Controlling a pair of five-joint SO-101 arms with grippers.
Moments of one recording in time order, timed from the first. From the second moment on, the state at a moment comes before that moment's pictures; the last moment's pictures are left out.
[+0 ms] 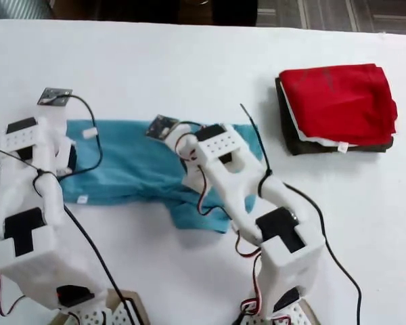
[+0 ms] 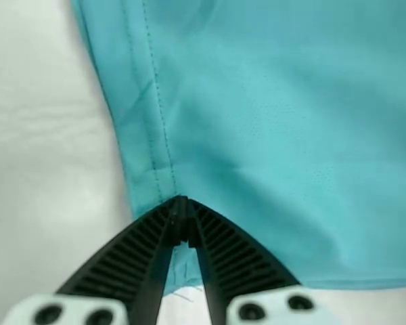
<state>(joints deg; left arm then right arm) -28.5 10.8 16.9 64.0 -20.8 -30.3 16.0 10.6 67.8 34.8</state>
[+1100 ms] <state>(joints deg) -28.6 10.8 16.9 64.0 -20.8 -32.2 29.2 -23.7 95.9 38.3</state>
